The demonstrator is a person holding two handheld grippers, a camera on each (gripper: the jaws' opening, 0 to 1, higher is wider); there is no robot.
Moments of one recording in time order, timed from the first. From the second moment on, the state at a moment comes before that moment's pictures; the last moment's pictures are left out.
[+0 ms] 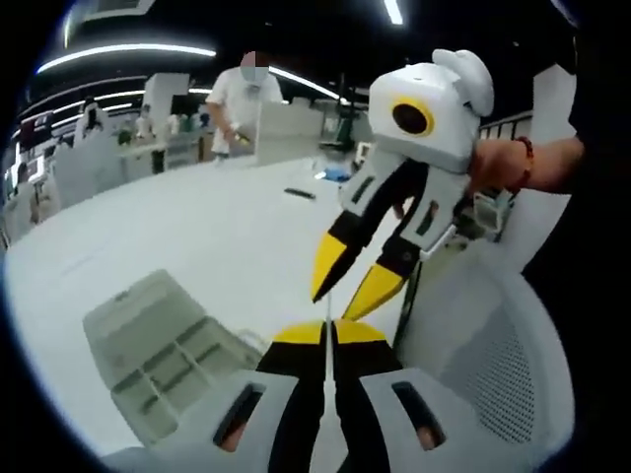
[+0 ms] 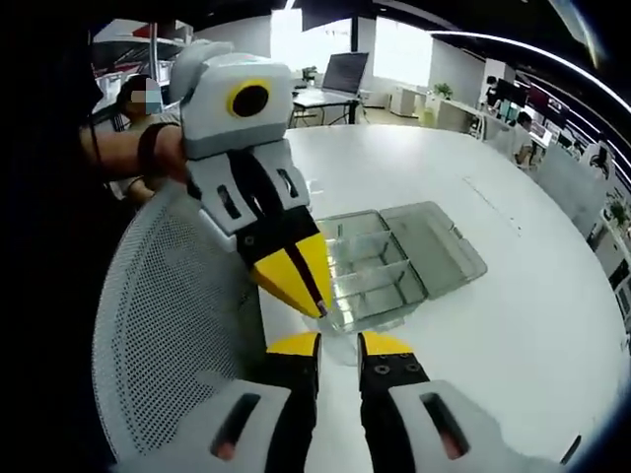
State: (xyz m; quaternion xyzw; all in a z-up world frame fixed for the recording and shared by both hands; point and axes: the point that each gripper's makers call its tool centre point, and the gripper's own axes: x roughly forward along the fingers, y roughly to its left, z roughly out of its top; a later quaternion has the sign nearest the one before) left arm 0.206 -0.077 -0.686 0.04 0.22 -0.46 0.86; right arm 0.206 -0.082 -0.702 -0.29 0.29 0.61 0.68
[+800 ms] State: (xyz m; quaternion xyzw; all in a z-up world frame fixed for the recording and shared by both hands) left arm 0.207 -0.073 -0.676 0.09 0.20 -0.50 0.84; right arm 0.197 -0.079 -0.702 -0.32 0.28 0.66 0.62
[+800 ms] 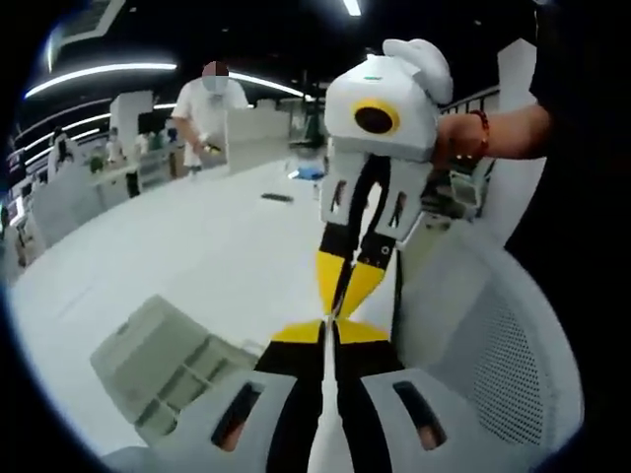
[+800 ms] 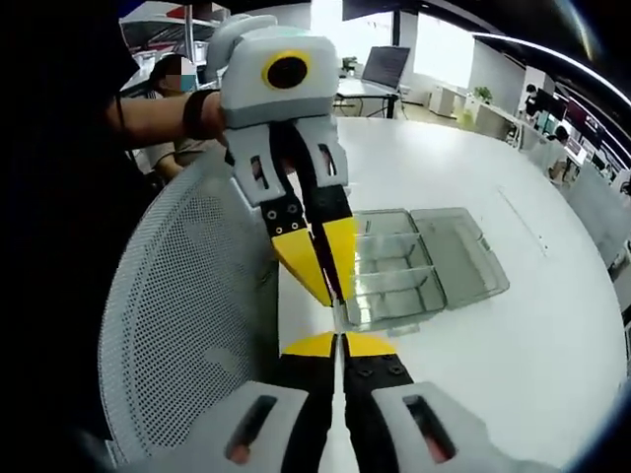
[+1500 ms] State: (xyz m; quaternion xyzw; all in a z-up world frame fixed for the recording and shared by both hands) left arm 0.205 -0.049 -0.683 0.08 0.21 -0.43 0.87; right arm 0.217 -0.061 -0.688 -0.36 0.28 0.66 0.60
